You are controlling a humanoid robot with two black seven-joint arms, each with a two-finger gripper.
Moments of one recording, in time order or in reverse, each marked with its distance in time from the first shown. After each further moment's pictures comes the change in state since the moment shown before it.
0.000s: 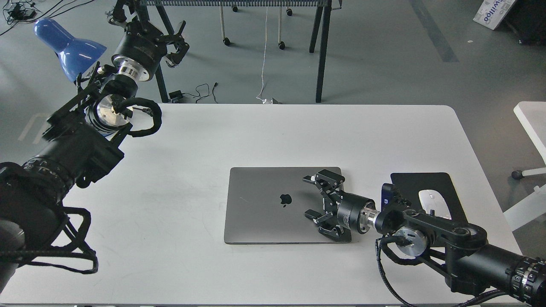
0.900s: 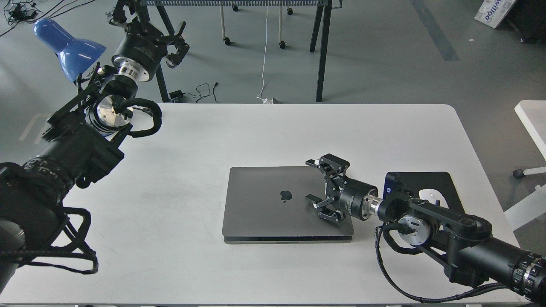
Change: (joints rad) left arm 0.002 0.000 0.001 0.000 0.000 0.000 0.000; right arm 0.001 0.003 0.074 -0.014 0.011 0.041 0.006
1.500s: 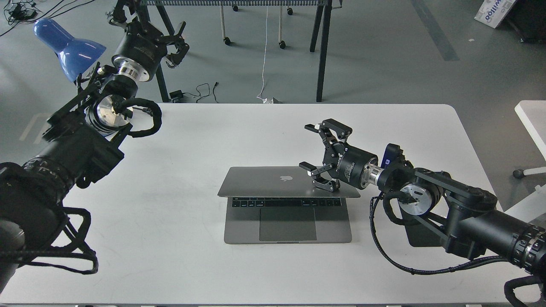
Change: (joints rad) left arm 0.000 0.000 0.000 0.000 0.000 0.000 0.000; right arm 0.124 -0.010 0.001 0.005 0.147 0.049 0.000
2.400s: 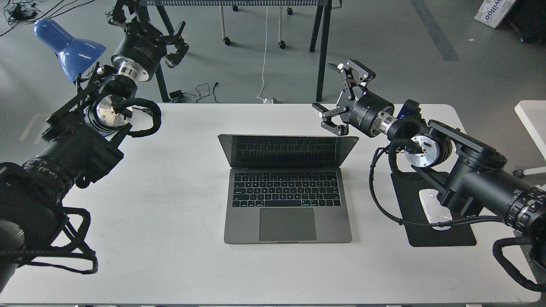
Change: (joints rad) left arm 0.000 0.002 0.000 0.000 0.000 0.000 0.001; right arm 0.173 0.018 0.047 -0.153 0.180 -0.001 -0.001
